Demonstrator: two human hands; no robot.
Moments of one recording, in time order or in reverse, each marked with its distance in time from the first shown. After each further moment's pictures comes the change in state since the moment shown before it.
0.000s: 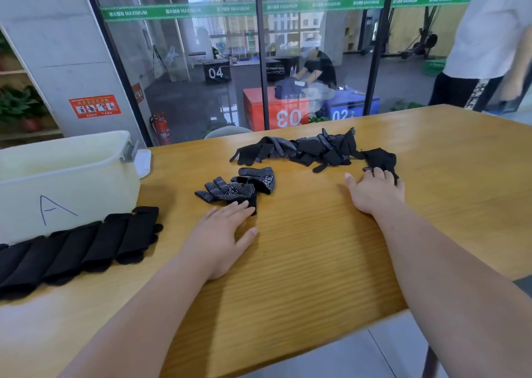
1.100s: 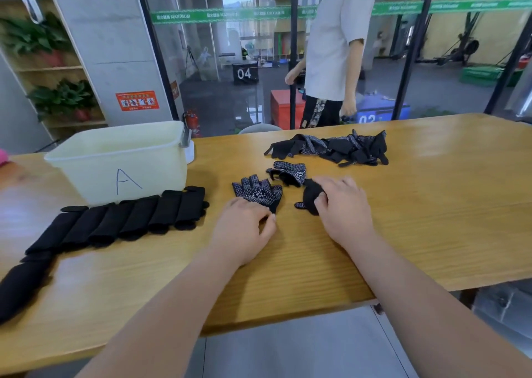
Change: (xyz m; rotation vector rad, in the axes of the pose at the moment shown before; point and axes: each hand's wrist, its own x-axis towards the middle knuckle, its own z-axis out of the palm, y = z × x) left_hand -0.053 0.007 -0.015 0.111 0.244 -0.053; right_hand -0.148 -0.094 0.003 0.271 0.342 -0.541
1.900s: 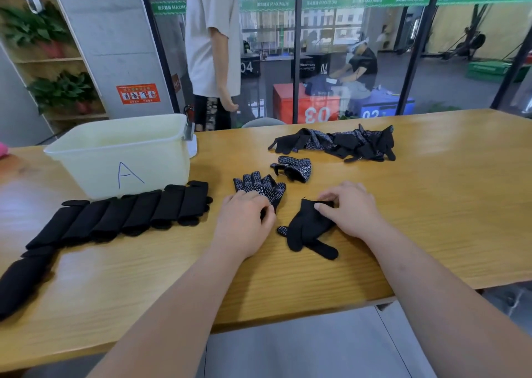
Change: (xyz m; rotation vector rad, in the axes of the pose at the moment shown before) left_hand 0.002 -0.006 0.006 -0.040 0.113 -0.090; right_hand 0.011 0.016 0.000 0.117 -0.312 0.081
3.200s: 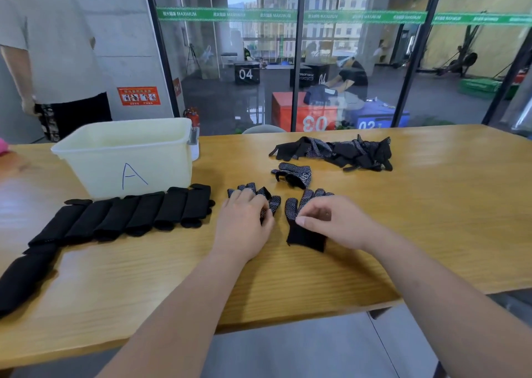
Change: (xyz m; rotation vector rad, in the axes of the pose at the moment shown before) left_hand -0.002 -0.003 0.000 -0.001 0.102 -0.056; right_hand -0.029 -0.038 -0.026 0.376 -0.223 -0.278
